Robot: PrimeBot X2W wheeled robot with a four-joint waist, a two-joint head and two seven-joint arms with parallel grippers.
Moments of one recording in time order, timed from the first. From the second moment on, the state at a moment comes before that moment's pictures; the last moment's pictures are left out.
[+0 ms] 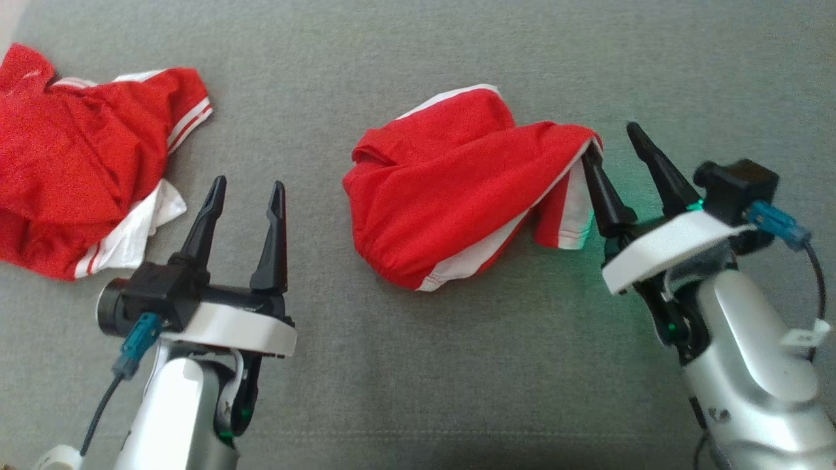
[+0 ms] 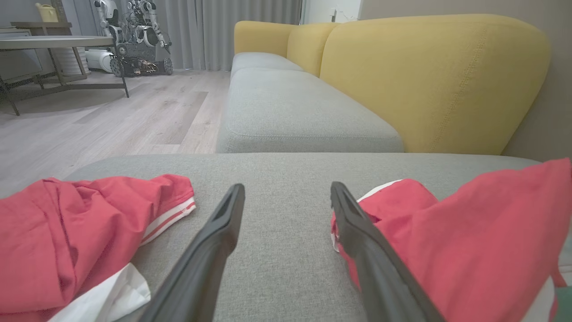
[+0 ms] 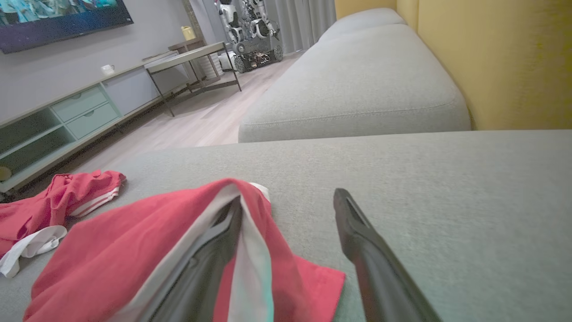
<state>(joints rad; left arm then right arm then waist) -0.18 0.09 -0.21 0.10 -0.18 0.00 -0.25 -0.42 -0.17 0.29 0.32 0.40 0.13 -0.03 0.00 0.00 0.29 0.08</state>
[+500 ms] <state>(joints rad) -0.13 0.09 -0.19 0.11 -0.17 0.00 -0.25 -0.20 -0.16 0.18 0.14 0.37 0.13 0.09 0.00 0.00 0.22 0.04</state>
